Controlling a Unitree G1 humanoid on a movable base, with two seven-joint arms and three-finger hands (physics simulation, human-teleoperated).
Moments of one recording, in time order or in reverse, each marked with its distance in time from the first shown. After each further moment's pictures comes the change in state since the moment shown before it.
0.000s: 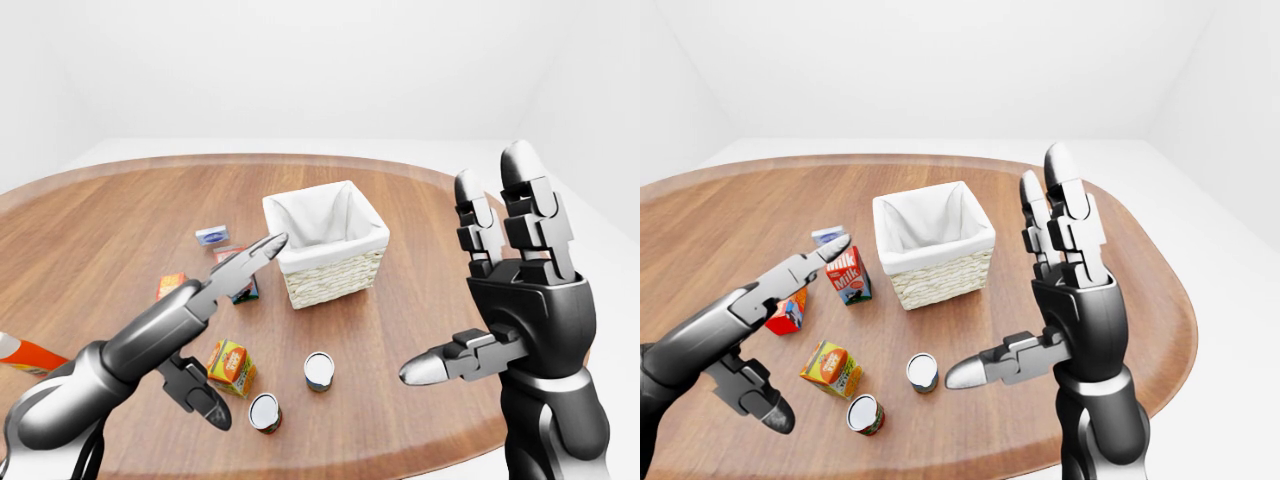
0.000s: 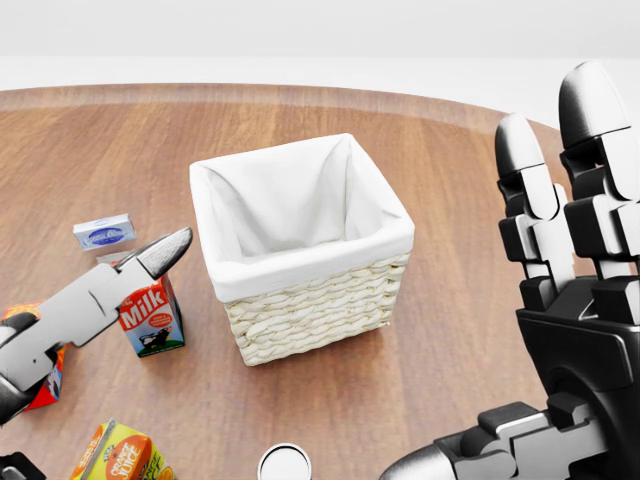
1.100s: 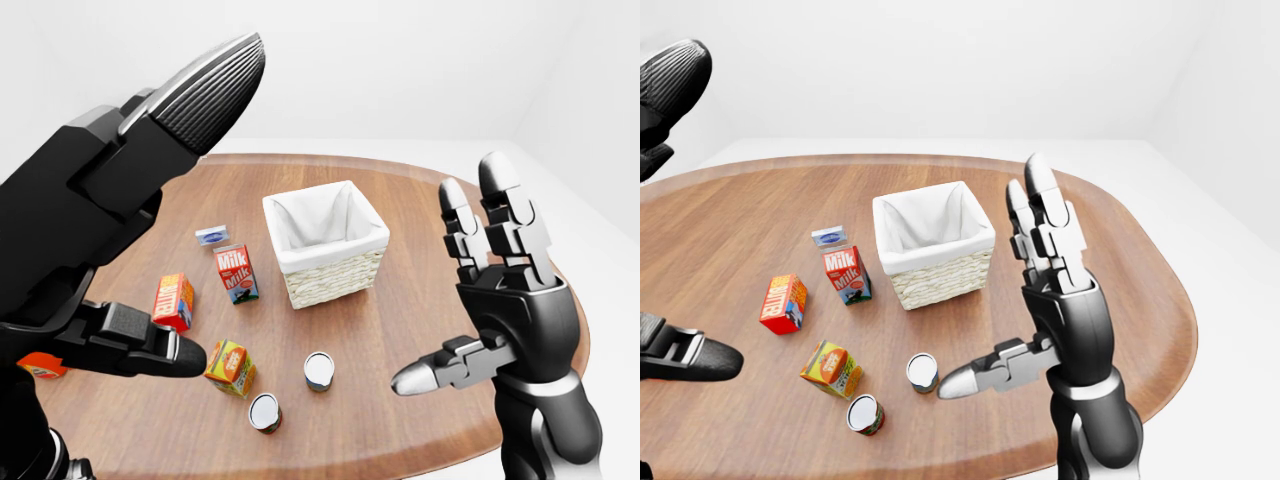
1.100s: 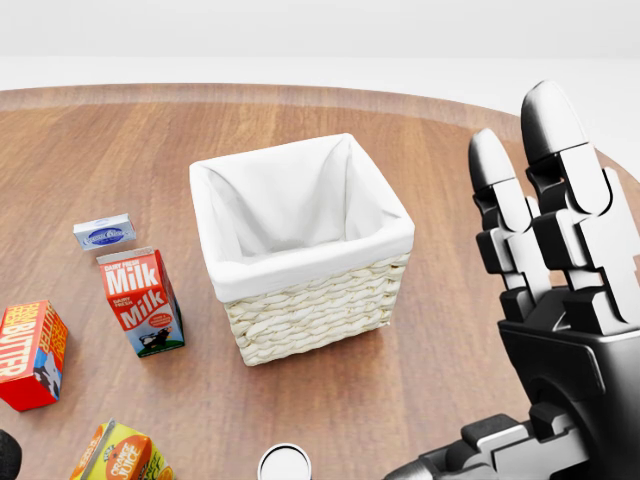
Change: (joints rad) left arm -0.495 0.073 0.223 -0.110 -0.133 0.000 0.000; right arm 0.027 -0.001 0.041 -0.002 -0.033 0.000 0.025
